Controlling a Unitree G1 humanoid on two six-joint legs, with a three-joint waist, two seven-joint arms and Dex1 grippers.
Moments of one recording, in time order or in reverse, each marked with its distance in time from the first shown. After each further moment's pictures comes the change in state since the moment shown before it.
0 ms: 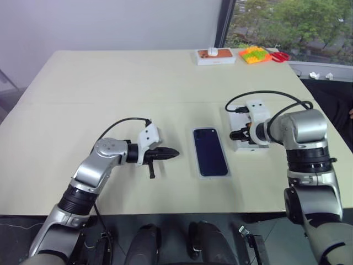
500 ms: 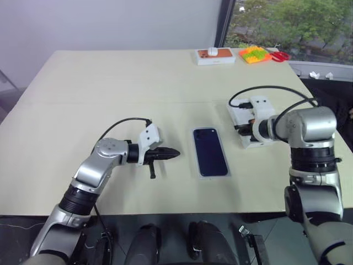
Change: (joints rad) left arm 0.010 -0.006 0.006 0.005 0.001 -0.001 0.011; right arm -0.010 0.006 -0.102 -0.197 0.068 0.029 0.001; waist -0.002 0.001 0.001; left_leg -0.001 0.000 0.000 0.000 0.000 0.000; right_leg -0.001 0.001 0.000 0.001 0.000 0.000
